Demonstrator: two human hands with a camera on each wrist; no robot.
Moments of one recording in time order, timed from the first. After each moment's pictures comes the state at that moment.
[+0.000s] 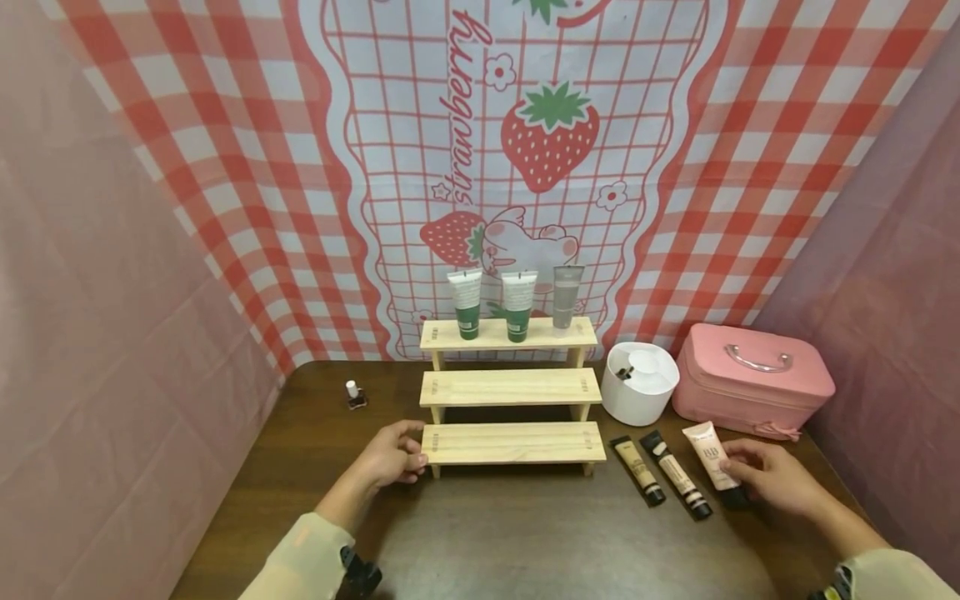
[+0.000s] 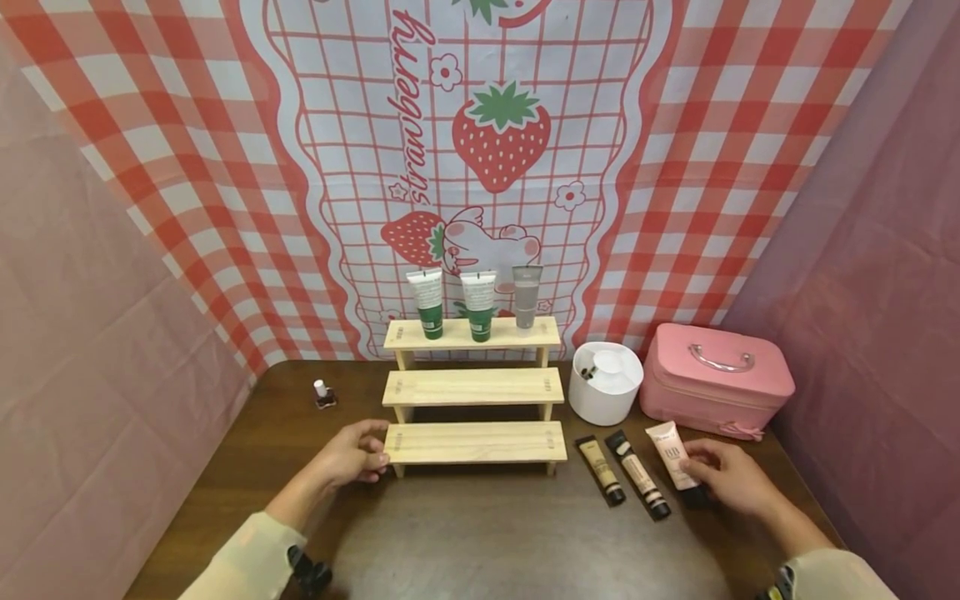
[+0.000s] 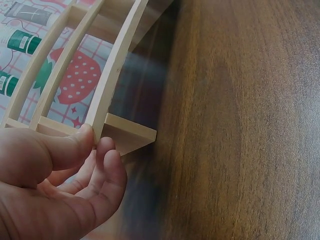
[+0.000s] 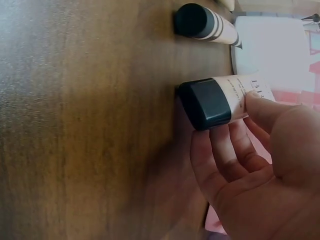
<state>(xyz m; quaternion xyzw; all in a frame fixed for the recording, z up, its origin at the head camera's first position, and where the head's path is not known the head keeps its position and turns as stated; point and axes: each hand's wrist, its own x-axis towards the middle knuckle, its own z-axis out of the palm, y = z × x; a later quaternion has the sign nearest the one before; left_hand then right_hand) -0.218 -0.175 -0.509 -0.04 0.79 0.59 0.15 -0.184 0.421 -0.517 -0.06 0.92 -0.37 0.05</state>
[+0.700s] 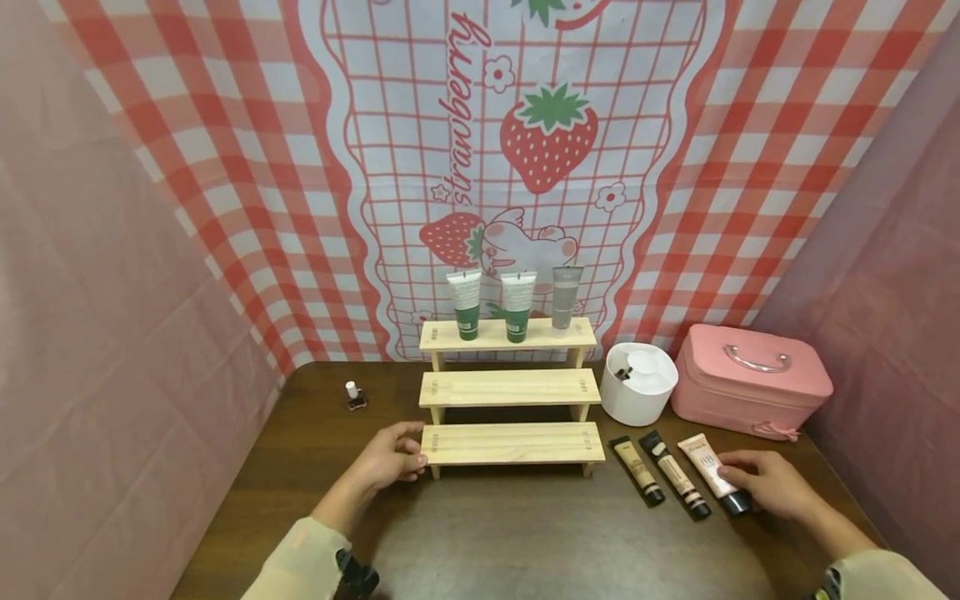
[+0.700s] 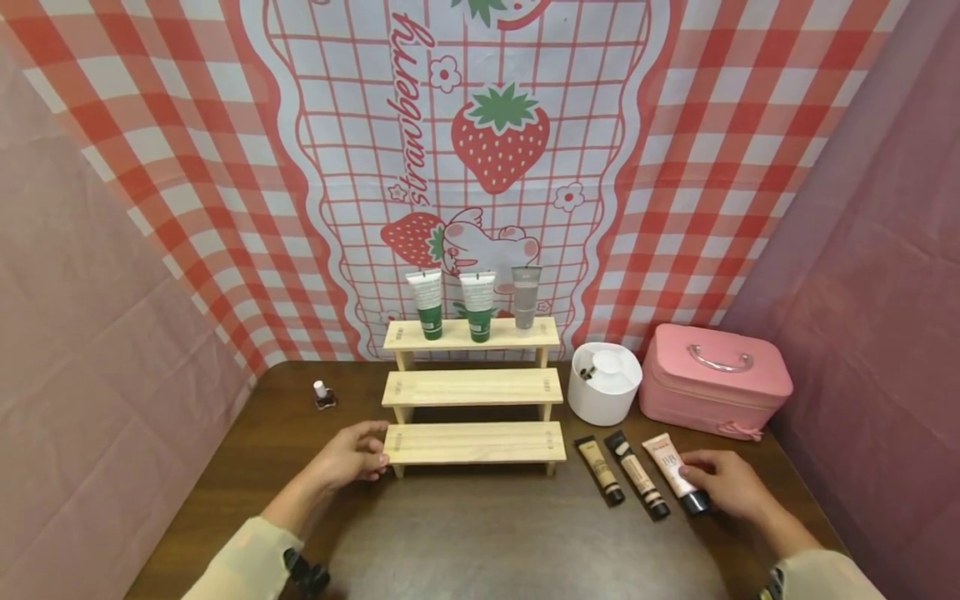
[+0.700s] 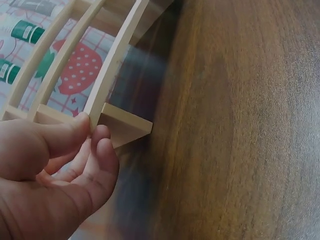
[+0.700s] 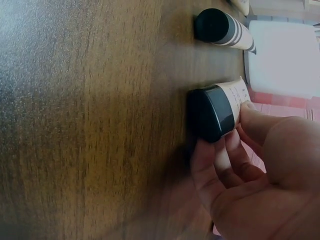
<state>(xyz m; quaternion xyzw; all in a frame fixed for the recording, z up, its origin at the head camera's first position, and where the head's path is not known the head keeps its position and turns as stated) -0.216 -0.180 -0.512 -0.01 0.78 0.60 0.15 -0.182 0.420 -0.524 -0.05 0.94 -0.32 0.05</state>
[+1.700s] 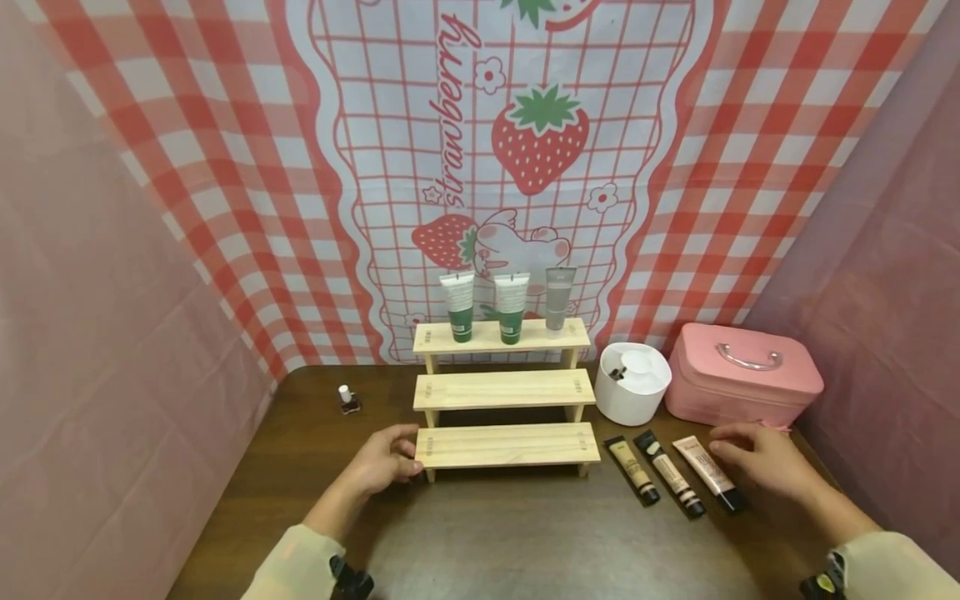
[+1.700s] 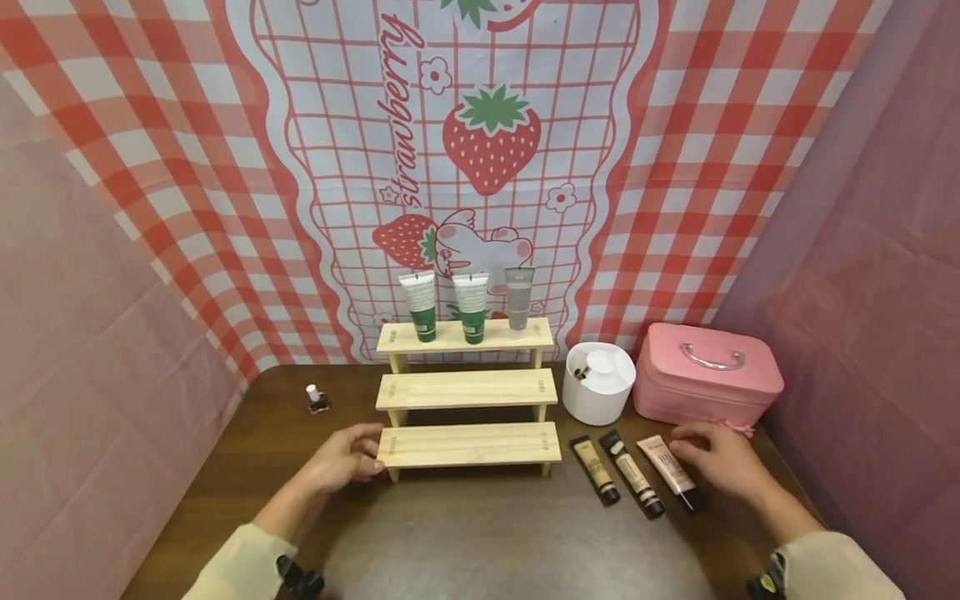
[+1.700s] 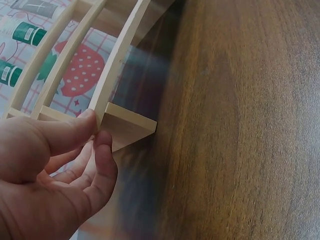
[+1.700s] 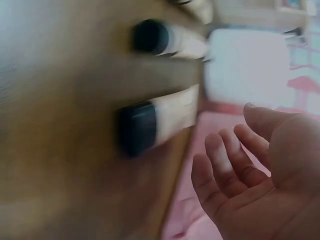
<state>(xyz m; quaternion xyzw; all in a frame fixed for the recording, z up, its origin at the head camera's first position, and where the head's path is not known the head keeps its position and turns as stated) -0.218 -0.183 -0.511 0.04 0.80 0.58 0.14 -0.192 0.409 -0.487 -0.09 0.96 -0.27 -0.05</state>
